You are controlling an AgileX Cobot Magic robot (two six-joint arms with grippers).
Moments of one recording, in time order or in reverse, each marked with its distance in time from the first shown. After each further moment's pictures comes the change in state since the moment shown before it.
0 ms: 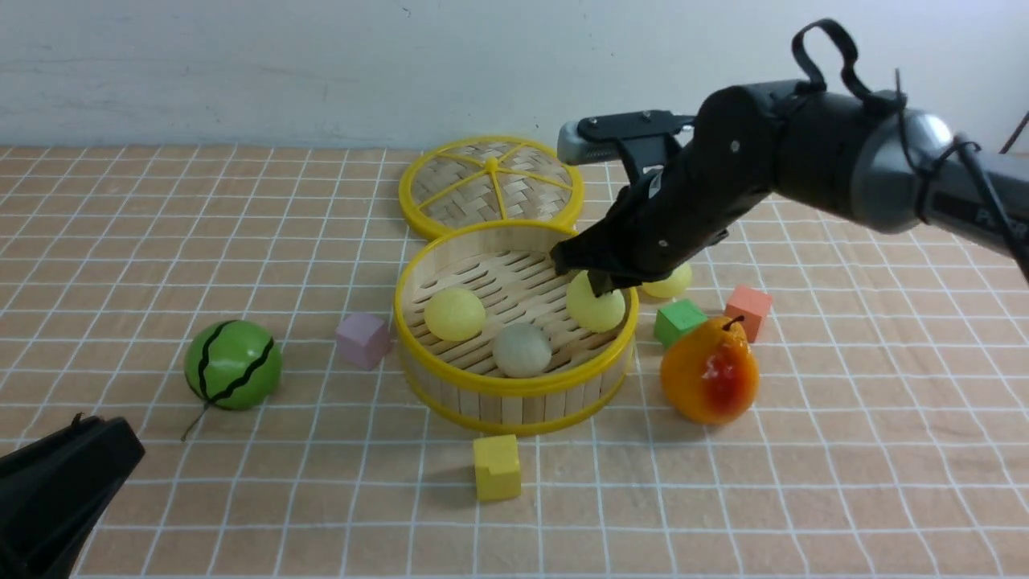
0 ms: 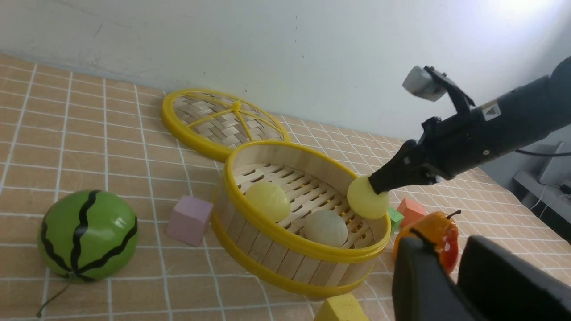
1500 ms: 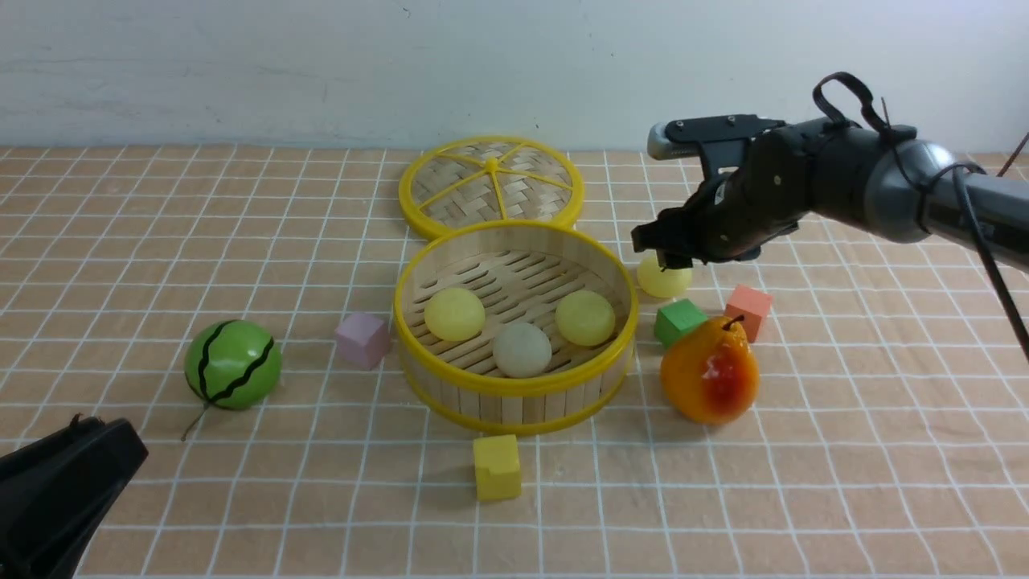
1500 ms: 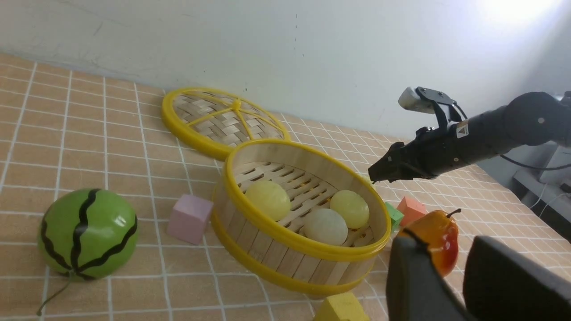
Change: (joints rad) right arm -0.159 0.155 -0.089 -0.205 -0.165 0.147; left arm 0.000 0.000 0.000 0.000 0.000 0.000
